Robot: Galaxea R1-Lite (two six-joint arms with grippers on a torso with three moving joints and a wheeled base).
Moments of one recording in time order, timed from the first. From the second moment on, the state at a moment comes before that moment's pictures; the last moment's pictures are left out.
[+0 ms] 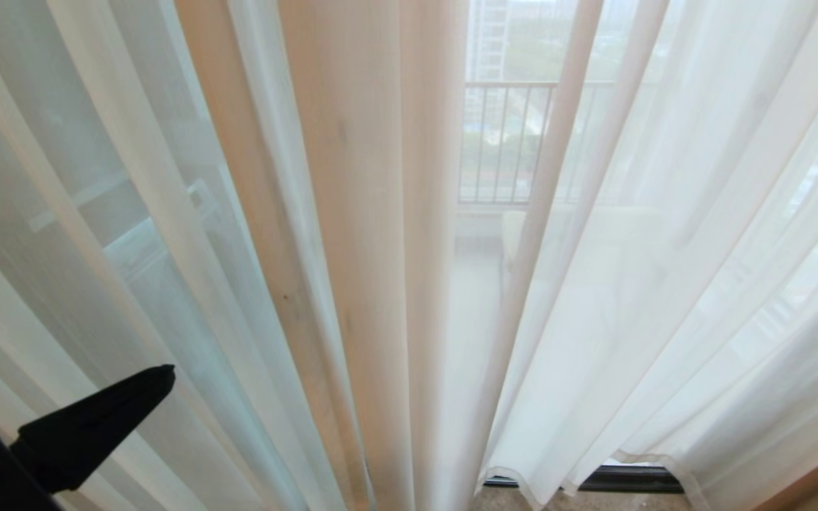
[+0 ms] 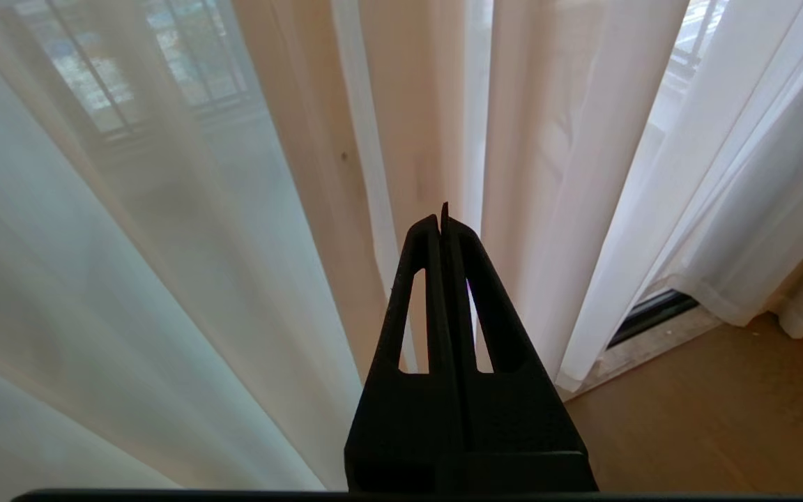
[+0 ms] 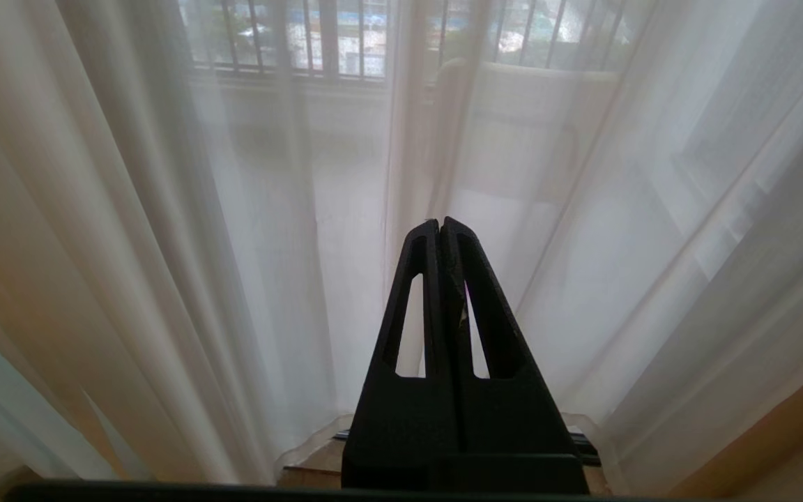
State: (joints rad) left arm -0.94 0.84 -0.30 -0.49 0.46 0.09; right arm -0.01 0.00 0.00 -0.06 0.02 -0.05
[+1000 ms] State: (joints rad) left arm -0.12 0.33 -0.01 -0.34 -0.06 0.12; right arm -0.01 0.00 0.00 -0.06 0.02 -0.05
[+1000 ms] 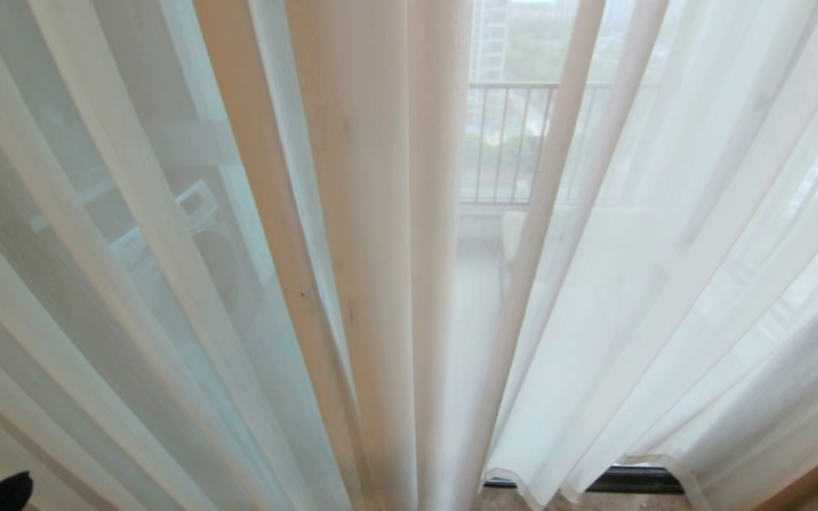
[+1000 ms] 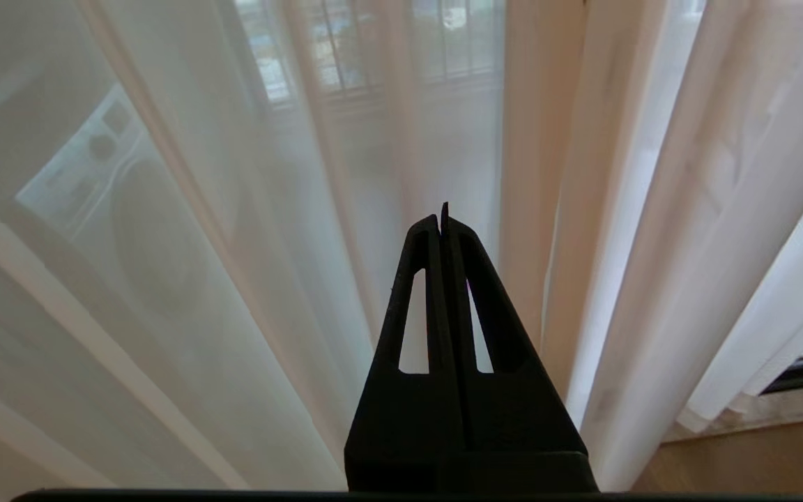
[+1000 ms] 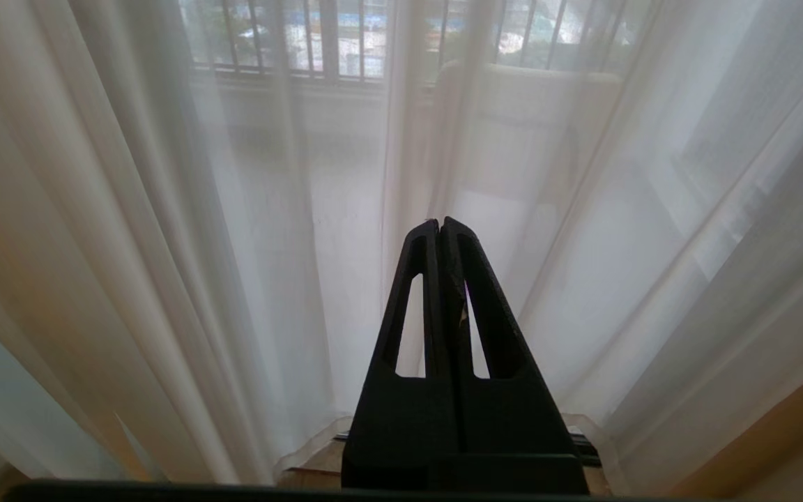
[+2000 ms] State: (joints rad) left arm 0.00 0.02 0.00 0.00 -0.02 0.00; right arm -0.01 0.00 0.00 -0.06 0.02 -0.05
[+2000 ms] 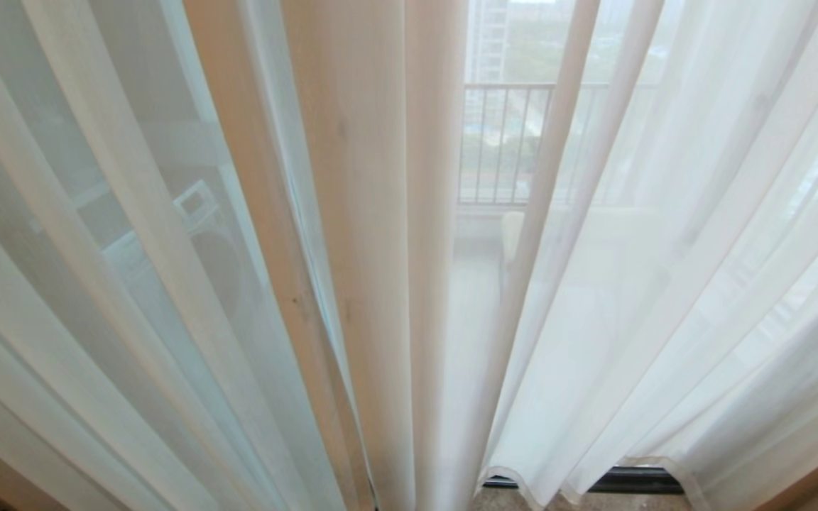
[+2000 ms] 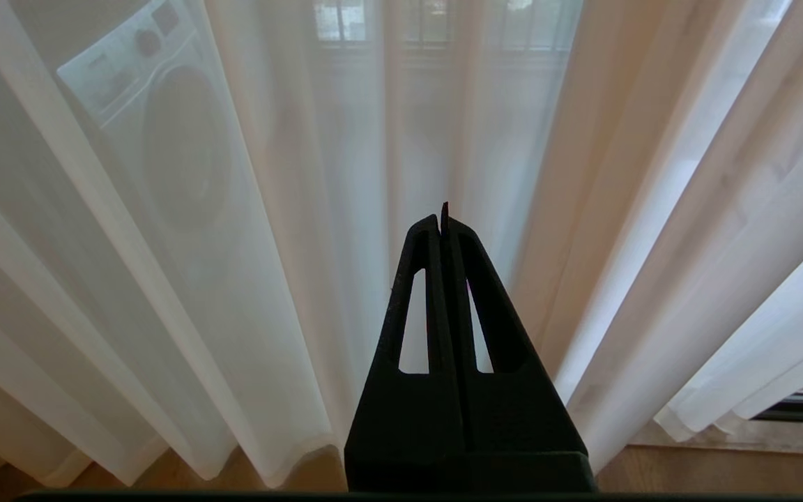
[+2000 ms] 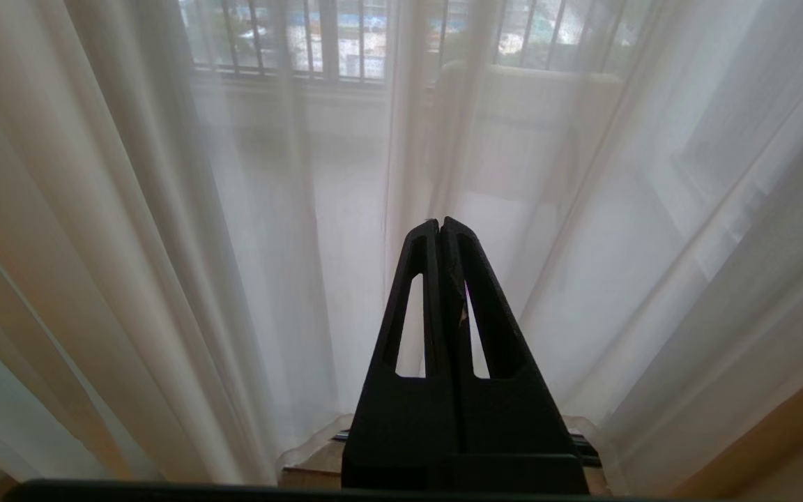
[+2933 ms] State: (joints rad) left arm 0.00 0.00 0.00 0.00 -0.02 0.00; right arm -0.01 0.00 0.00 -0.06 0.02 -0.04
